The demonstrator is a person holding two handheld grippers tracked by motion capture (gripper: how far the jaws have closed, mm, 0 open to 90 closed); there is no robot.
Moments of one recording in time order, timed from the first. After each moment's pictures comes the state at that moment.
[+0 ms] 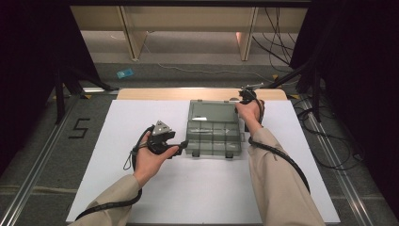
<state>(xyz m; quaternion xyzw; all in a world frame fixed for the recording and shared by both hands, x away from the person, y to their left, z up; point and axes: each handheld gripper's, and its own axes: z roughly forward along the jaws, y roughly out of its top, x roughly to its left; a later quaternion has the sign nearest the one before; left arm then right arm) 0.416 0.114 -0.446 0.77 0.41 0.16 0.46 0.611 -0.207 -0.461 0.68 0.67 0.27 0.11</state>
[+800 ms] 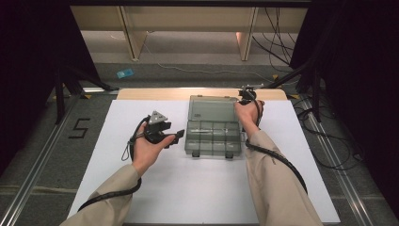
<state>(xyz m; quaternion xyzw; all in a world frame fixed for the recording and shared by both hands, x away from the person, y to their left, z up) 0.448 0.125 -0.432 0.75 0.43 0.18 0.47 0.600 -0.198 -0.451 0.70 0.64 0.29 0.14</state>
